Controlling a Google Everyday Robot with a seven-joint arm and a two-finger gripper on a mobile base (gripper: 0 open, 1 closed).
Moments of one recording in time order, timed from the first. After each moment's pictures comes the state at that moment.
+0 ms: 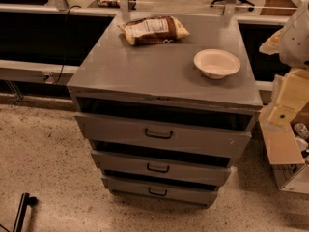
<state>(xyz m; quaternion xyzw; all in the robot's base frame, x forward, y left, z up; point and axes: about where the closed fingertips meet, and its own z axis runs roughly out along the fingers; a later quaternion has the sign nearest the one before) 0.438 -0.217 0.976 -0.60 0.78 -0.03 0.16</state>
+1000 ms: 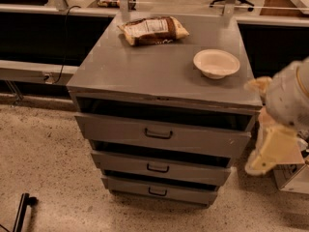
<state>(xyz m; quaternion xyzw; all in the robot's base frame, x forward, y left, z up) 0.409 -0.195 0.909 -0.62 0.76 0.00 0.21</state>
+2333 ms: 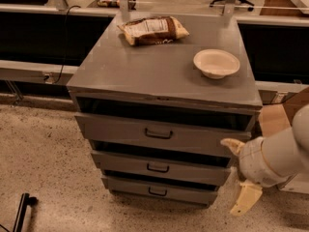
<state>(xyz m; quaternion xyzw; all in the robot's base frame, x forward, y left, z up) 0.389 -0.187 0.733 -0.64 0.73 0.10 0.22</state>
